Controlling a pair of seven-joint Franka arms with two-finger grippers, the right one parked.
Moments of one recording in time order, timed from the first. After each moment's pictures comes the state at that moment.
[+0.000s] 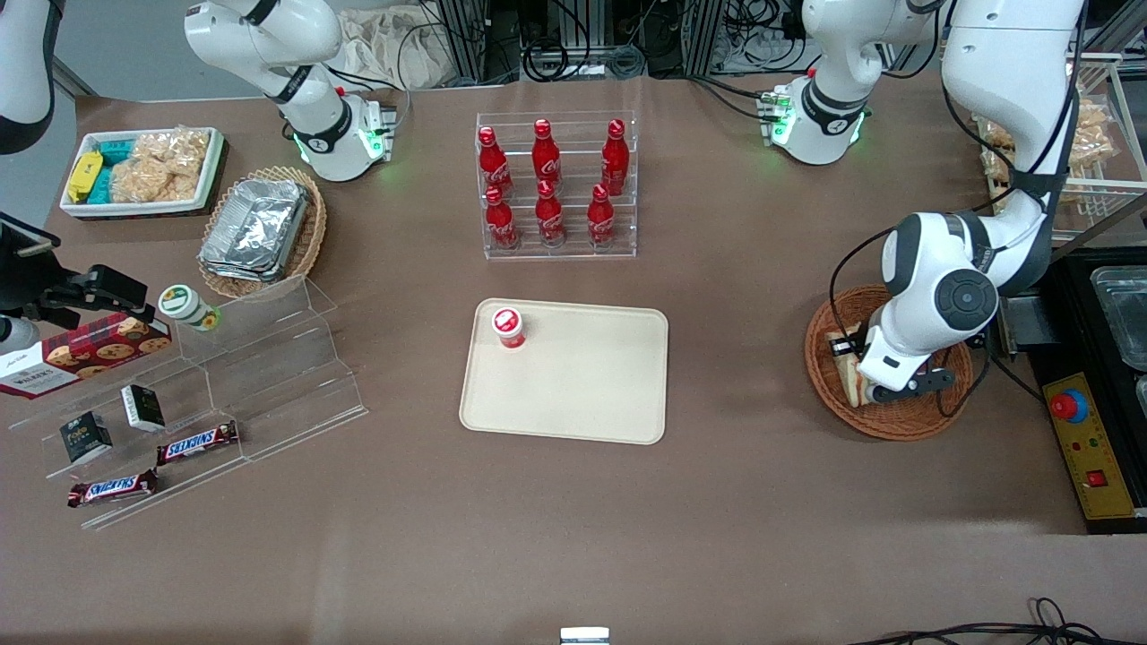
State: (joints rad) arm -0.09 0.30 -0.01 -2.13 0.06 2.30 -0.36
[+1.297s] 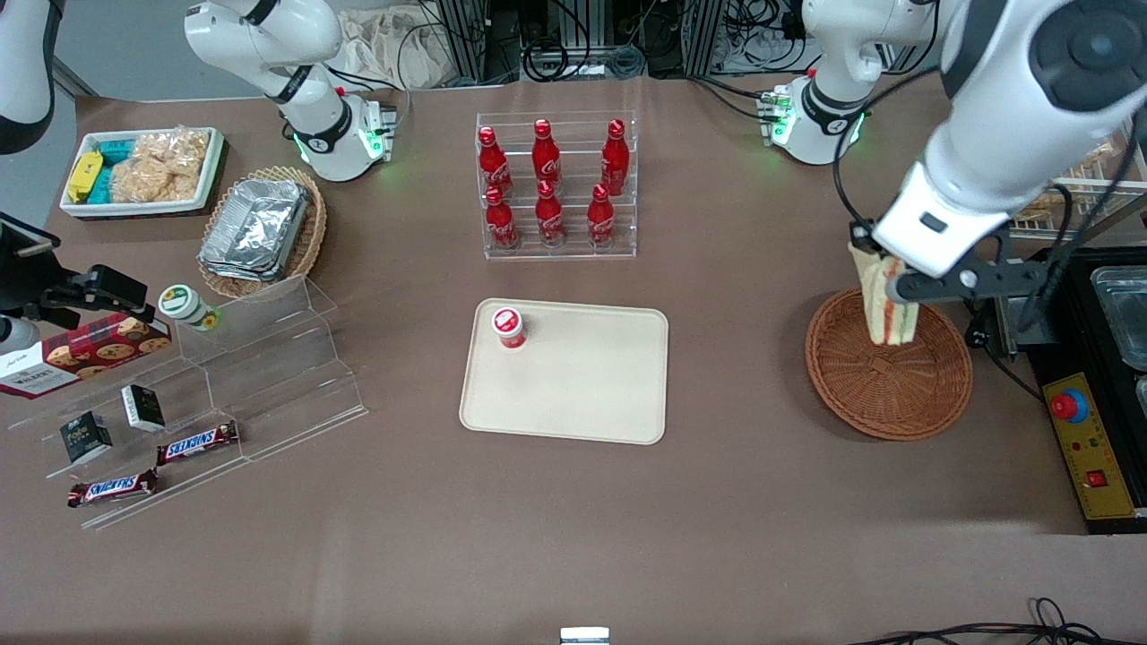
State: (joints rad) arm -0.15 0.15 -0.26 -1.35 0.13 1.33 -0.41
